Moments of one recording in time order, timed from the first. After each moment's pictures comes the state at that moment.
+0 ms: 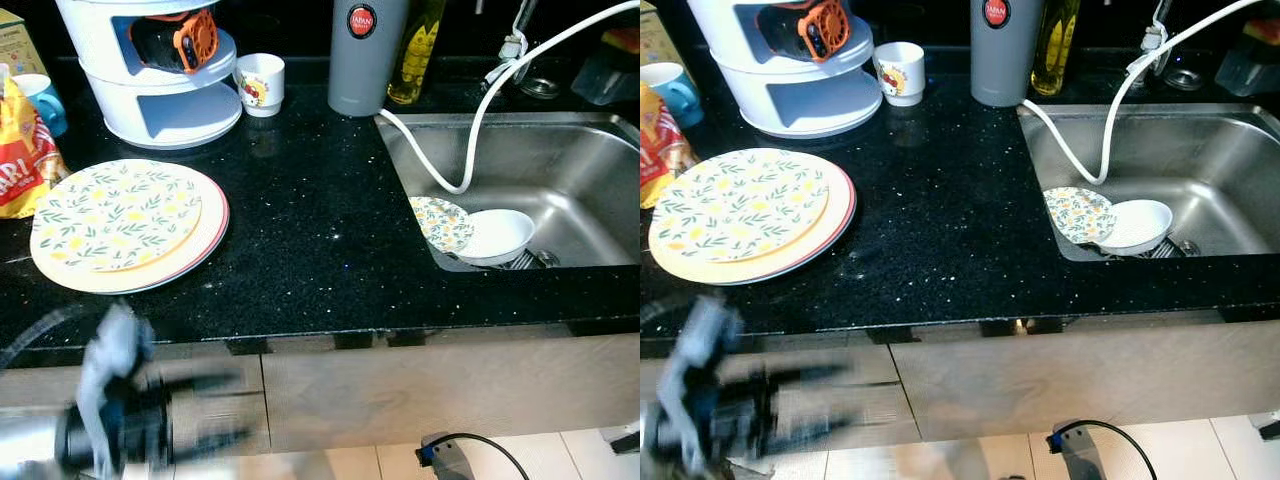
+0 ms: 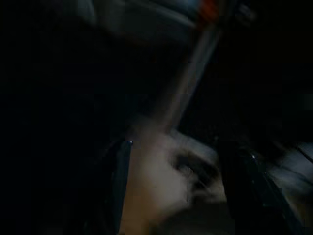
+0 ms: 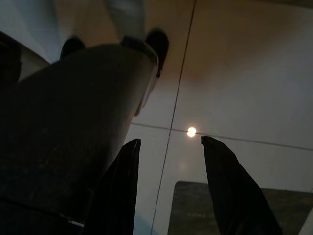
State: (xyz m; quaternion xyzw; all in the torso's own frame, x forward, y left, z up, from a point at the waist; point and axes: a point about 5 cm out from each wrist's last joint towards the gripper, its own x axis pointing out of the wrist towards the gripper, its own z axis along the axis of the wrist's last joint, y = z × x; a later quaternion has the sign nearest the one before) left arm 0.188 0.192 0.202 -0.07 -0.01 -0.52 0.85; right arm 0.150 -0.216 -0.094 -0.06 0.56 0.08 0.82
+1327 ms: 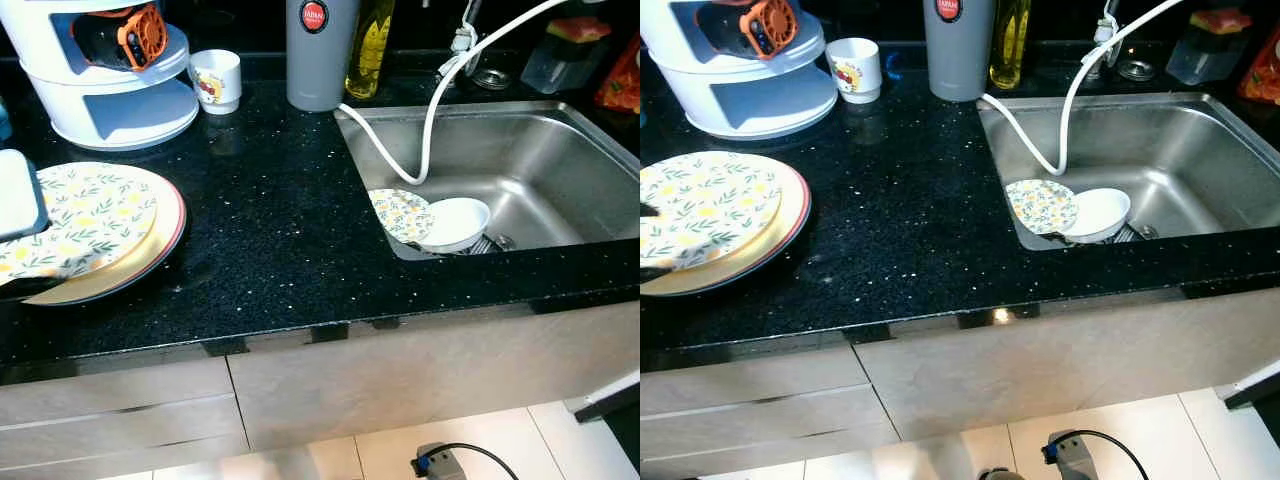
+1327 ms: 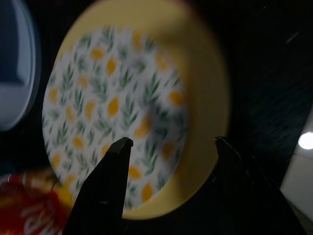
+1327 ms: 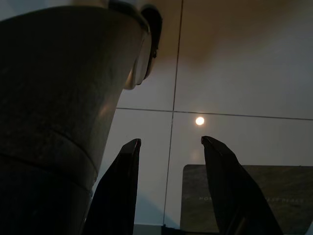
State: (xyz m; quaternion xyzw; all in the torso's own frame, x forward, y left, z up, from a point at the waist) left arm 0.202 0.301 0.321 0.49 0.24 -0.32 0.78; right arm 0.139 -0.209 -0.099 -0.05 0.57 0.08 0.81
